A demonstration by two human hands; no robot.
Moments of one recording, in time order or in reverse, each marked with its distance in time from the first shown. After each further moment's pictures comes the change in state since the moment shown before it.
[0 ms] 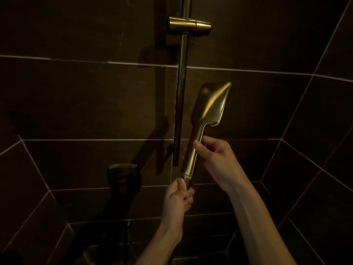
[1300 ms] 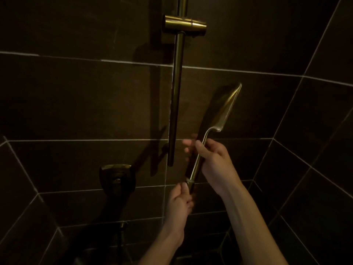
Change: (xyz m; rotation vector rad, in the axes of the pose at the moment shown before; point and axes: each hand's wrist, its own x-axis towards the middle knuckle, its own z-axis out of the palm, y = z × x) left_hand 0.000 -0.005 0.010 -0.023 -0.042 -0.093; right_hand -0.005 0.004 0.006 0.280 0.123 0.046
